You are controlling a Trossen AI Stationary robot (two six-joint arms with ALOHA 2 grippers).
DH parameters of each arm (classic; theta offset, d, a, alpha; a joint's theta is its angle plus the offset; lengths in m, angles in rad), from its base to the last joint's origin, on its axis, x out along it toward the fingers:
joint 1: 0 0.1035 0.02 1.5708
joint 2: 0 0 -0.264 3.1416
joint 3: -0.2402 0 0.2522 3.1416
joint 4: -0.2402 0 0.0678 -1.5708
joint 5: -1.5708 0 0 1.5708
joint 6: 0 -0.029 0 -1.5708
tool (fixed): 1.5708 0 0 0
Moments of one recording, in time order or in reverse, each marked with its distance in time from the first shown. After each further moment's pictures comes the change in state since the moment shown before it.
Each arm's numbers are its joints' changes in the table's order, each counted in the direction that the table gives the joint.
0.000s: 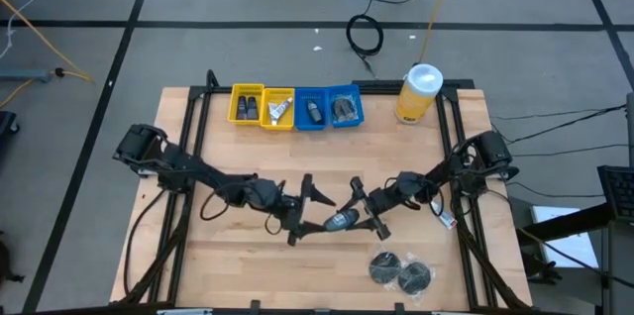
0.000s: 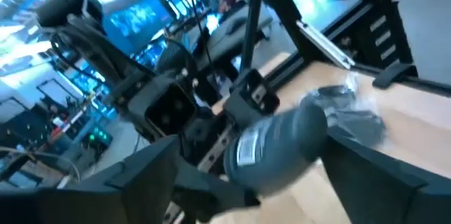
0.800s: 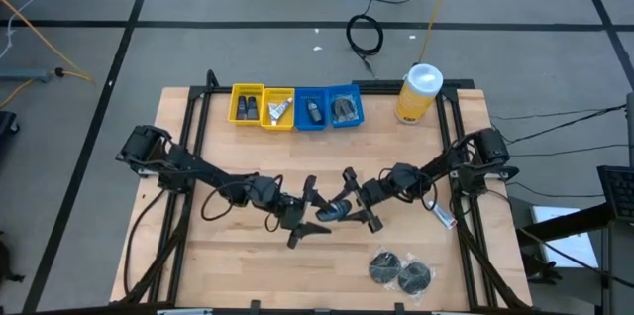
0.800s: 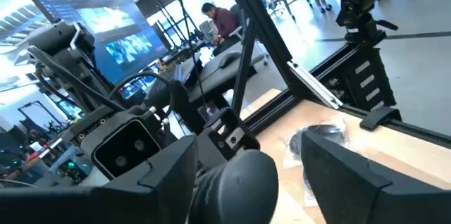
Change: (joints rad) left arm 0.007 -0.035 -0.008 0.122 -0.120 0.055; right arm -0.083 0.000 -0.088 0.001 0.053 -0.006
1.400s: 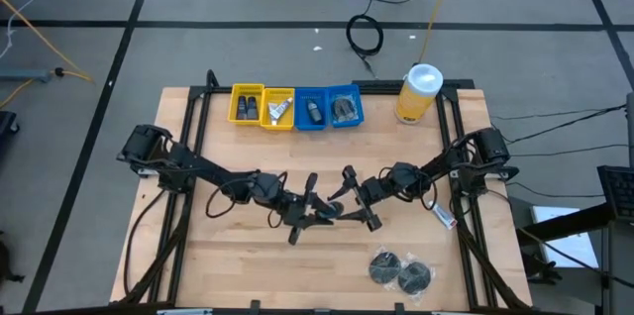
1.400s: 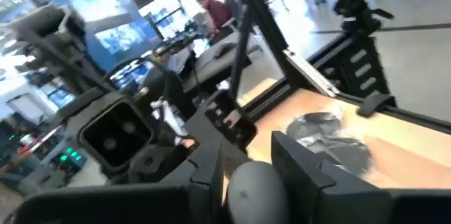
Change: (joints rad) left arm 0.033 -0.002 0.000 -0.029 -0.029 0.002; right arm -0.001 0.001 -0.004 0.003 -0.008 -0.003
